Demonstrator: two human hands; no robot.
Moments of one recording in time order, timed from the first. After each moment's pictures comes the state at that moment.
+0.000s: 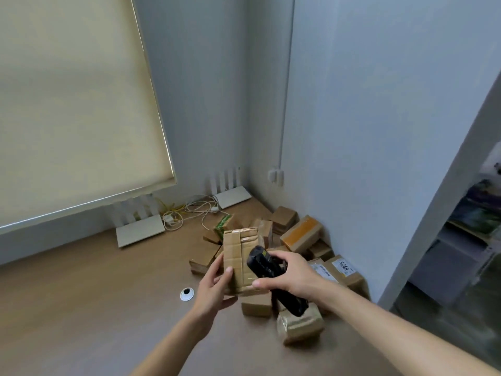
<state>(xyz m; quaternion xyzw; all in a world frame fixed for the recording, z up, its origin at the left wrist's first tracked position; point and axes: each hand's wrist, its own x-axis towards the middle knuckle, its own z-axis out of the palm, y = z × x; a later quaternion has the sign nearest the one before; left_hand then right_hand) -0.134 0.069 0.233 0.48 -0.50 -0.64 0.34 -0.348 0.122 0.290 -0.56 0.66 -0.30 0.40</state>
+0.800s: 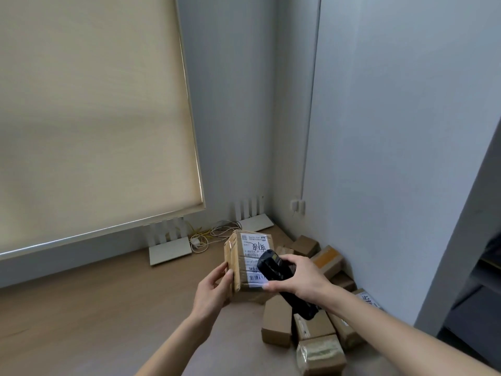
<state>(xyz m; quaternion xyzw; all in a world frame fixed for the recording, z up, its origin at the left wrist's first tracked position) -0.091 0.087 0.306 0.50 -0.51 -0.55 0.44 -0.319 0.123 0.346 -0.58 0.66 -0.33 0.34</state>
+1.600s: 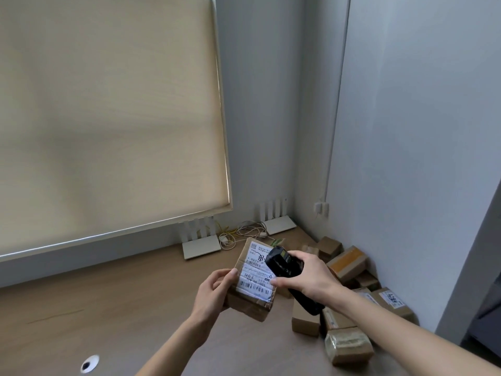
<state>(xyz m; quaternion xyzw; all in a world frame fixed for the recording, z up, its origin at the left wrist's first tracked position) 0.022 0.156 0.346 0.52 -0.50 -0.53 0.44 -0.218 0.170 0.381 -0.61 0.65 -0.35 0.28</state>
